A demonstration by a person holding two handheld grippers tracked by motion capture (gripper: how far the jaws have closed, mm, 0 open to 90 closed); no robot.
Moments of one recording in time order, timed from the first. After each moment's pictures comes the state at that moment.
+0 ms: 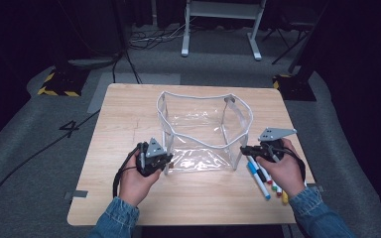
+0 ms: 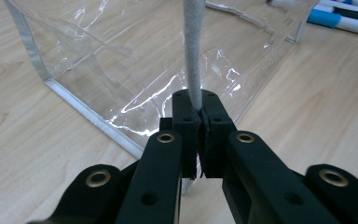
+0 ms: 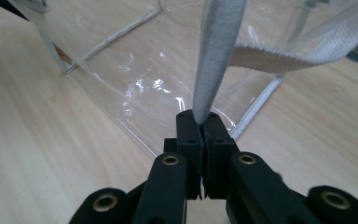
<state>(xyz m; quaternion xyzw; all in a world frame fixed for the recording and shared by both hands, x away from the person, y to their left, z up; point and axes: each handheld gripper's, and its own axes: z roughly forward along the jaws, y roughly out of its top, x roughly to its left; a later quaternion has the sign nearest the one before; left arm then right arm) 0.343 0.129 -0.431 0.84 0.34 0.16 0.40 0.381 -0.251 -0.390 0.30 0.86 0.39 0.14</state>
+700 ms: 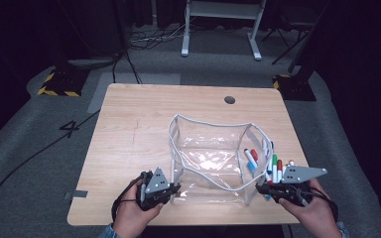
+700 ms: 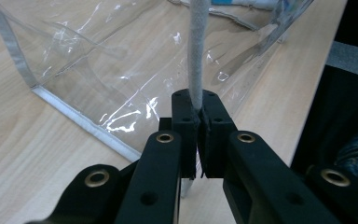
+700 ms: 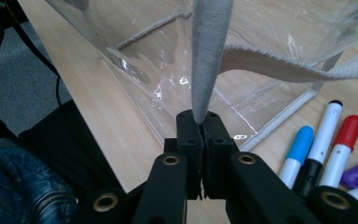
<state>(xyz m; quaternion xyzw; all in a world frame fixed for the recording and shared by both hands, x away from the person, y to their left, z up) 0.269 0.111 -0.434 0.86 0.27 0.11 0.42 0.281 -0.288 -0.388 0.27 0.87 0.40 0.09</state>
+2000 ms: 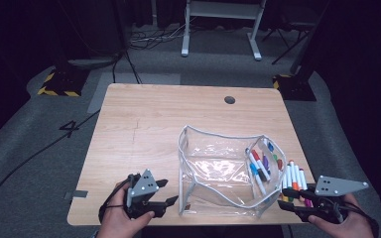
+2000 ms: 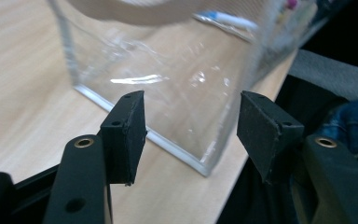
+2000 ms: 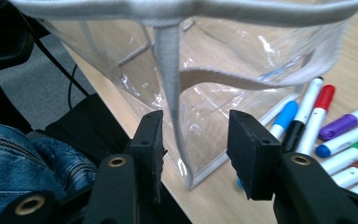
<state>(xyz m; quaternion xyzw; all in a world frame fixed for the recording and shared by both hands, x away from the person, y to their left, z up) 0.257 0.141 -0.397 0.84 0.29 0.11 0.44 0.248 -0.339 -0.367 0.30 0.85 0.42 0.09</state>
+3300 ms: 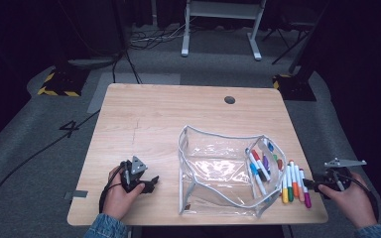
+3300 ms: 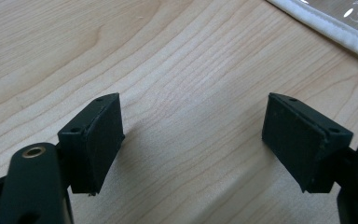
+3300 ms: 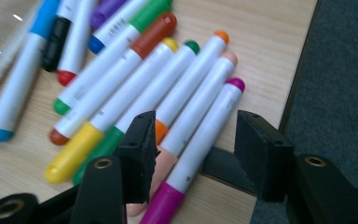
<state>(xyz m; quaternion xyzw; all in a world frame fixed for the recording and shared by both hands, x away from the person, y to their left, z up) 0.336 0.176 -0.511 0.83 0.41 0.18 0.34 0.335 -0.444 -0.449 0.51 0.81 0.26 0.14</state>
